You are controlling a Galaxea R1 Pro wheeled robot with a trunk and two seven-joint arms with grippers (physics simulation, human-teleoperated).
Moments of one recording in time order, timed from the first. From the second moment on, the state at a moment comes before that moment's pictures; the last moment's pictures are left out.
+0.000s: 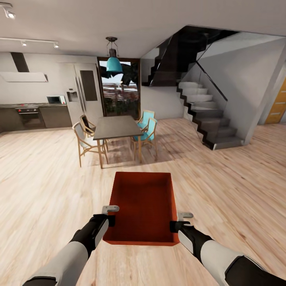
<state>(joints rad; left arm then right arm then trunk) -0.71 -0.11 0.01 -0.48 0.02 0.44 0.20 -0.79 0.06 0.60 -0.15 -0.63 0.08 -0.17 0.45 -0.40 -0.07</state>
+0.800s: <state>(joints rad) -0.71 -0.11 0.01 -0.48 0.02 0.44 0.20 -0.79 0.06 0.60 -0.15 -0.63 0.08 -0.17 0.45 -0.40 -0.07</state>
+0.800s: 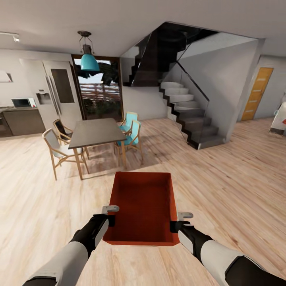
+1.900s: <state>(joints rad) -0.71 -0.11 0.01 -0.48 0.02 0.44 0.20 -0.79 0.06 0.60 -0.15 -0.63 0.08 -0.17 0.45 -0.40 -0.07</state>
